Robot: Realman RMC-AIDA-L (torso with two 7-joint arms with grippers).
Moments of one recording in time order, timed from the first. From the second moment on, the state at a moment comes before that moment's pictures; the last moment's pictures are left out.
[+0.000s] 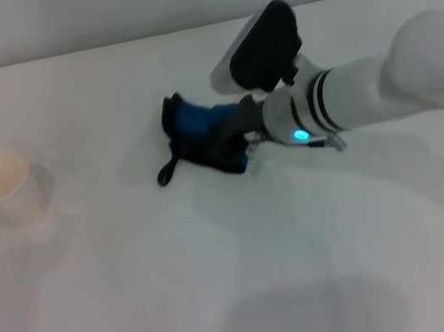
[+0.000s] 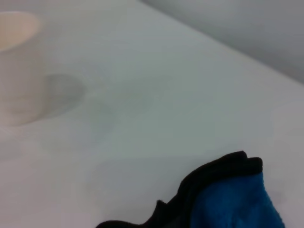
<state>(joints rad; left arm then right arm) -0.26 -2.07 0.82 0.01 -2.36 -1.45 2.48 0.78 2.03 -2.13 -0.55 -1.50 -0.31 2.09</state>
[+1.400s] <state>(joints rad) -0.26 -2.07 0.82 0.01 -2.37 -1.45 2.46 0.82 2.03 -1.97 -0.51 -1.50 -0.58 2.01</state>
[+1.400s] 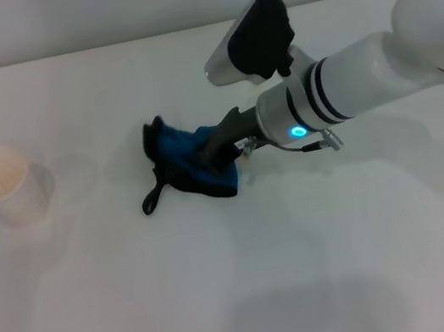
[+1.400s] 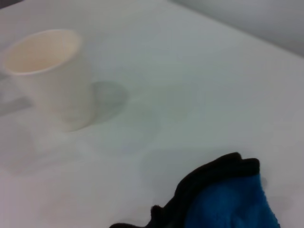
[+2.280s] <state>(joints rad) -0.25 -2.07 0.82 0.01 -2.37 -1.45 2.46 0.82 2.00 -1.80 -0.34 -1.50 -0.27 2.00</state>
